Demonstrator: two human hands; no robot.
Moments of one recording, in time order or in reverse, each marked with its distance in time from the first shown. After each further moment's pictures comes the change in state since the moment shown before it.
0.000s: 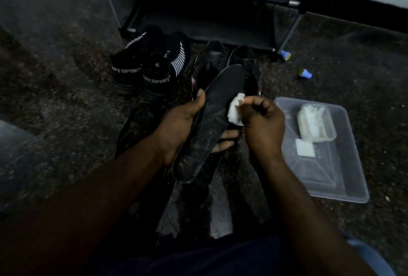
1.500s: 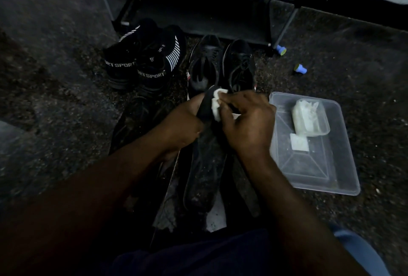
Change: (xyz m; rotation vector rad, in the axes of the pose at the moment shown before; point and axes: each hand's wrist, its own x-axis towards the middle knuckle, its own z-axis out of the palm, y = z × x) left_hand 0.007 -0.008 0.004 0.539 0.091 0.332; right_hand -0.003 0.005 -0.004 -0.650 -0.073 -0.786
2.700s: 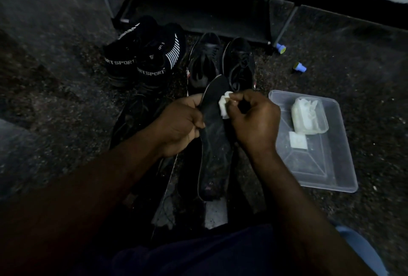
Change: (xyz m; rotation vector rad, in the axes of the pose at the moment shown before) left_hand 0.006 -0.009 -0.005 -0.294 0.020 -0.122; right_hand 0.002 0.009 -0.004 0.117 0.017 0.213
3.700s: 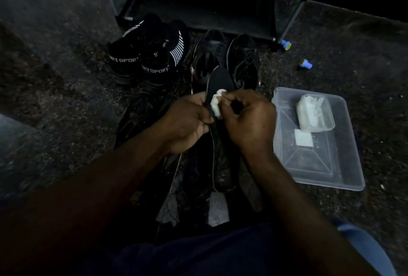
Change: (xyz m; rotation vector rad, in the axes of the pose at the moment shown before) left_hand 0.003 -0.006 -0.001 -0.102 -0.069 0.037; right_hand -0.008 -0.013 0.010 -0.030 -0.034 -0.094
